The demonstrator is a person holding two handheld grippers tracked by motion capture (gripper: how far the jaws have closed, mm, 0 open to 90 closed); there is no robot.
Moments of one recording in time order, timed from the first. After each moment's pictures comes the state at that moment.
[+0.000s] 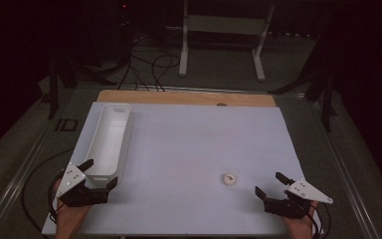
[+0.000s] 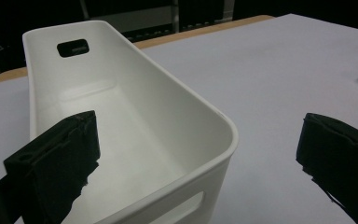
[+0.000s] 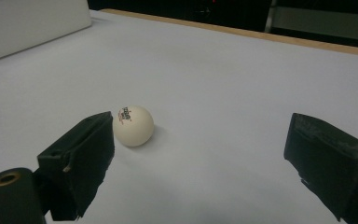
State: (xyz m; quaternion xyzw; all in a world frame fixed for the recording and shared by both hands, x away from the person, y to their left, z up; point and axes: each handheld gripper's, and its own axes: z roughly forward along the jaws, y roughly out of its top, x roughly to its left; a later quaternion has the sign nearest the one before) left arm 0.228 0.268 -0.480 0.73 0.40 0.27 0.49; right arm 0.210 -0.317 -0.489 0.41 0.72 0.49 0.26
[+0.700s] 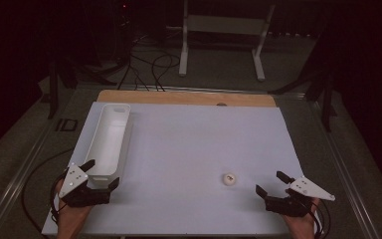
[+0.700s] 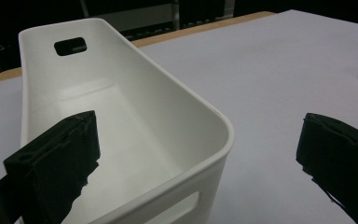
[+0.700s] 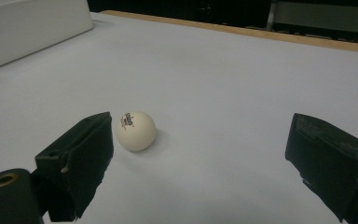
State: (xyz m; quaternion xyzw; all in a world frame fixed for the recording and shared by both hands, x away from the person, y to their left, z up) left arm 0.228 0.263 -0.482 0.73 0.40 0.28 0.48; right arm 0.212 -0.317 -0.481 0.42 0.72 0.49 0.25
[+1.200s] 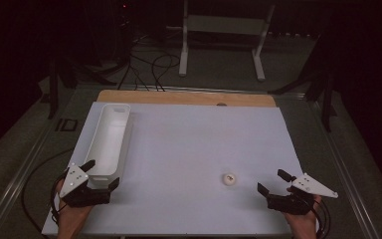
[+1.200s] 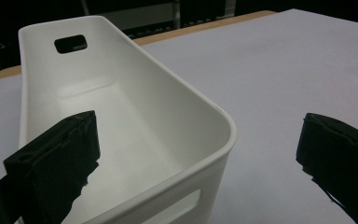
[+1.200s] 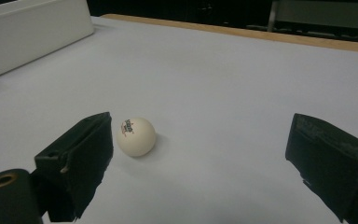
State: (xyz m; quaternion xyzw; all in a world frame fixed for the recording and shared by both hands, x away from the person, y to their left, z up) left arm 0.228 0.263 -0.484 0.73 0.40 0.27 0.48; right arm 0.215 -0.321 -0.475 0.43 0.72 0.49 0.24
